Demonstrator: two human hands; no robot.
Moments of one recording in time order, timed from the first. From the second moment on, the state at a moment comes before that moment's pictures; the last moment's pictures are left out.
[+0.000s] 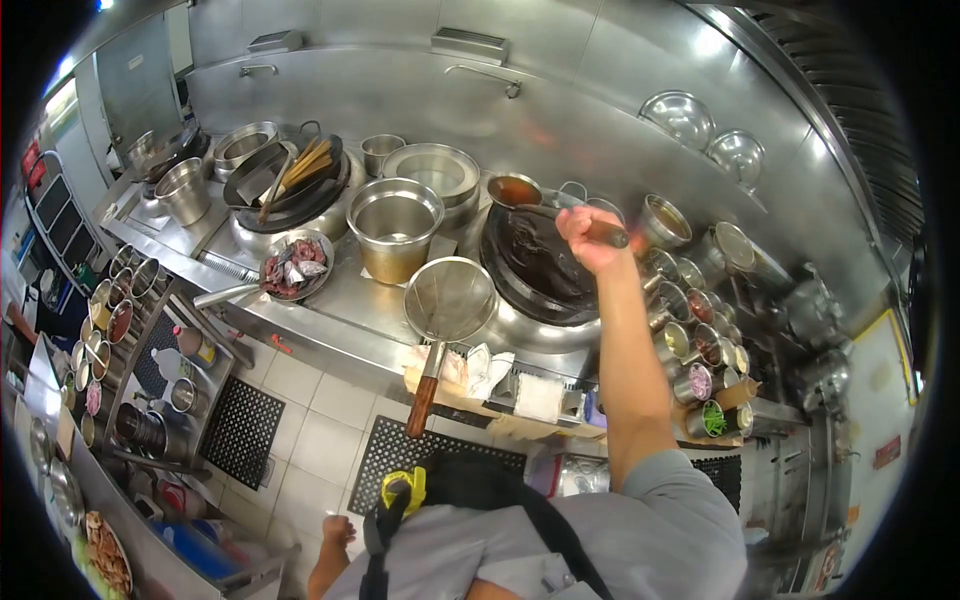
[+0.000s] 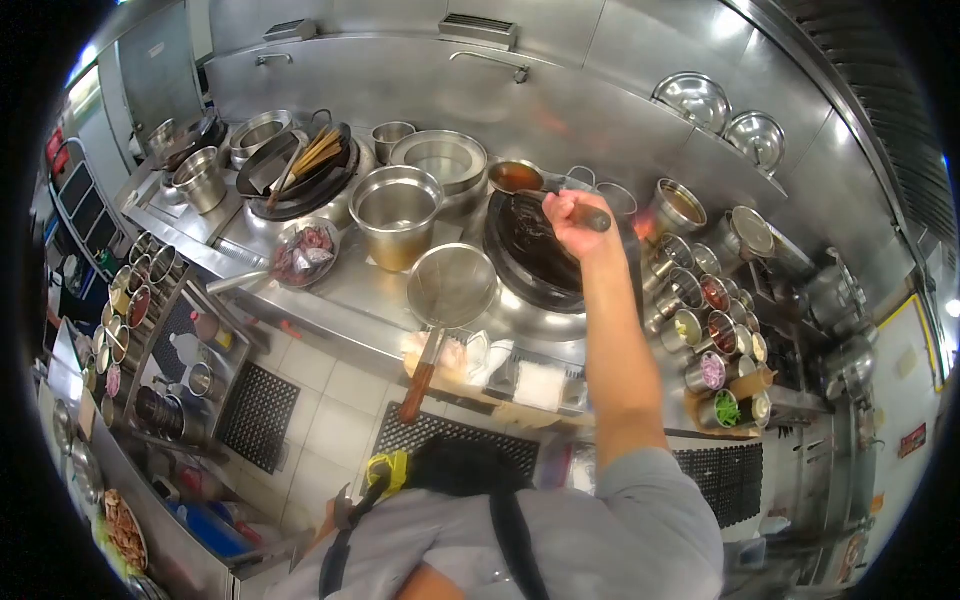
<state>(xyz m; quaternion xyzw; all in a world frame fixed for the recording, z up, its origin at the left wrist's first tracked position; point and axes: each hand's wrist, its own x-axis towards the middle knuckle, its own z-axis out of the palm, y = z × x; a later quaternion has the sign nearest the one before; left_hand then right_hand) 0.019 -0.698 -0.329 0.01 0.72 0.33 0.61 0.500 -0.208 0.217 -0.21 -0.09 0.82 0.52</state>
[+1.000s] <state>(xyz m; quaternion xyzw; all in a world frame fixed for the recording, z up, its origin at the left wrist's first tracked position) 0.035 -0.684 -0.318 0.16 0.82 0.28 0.48 0.379 -0.259 0.176 -0.52 -0.65 0.48 0.29</state>
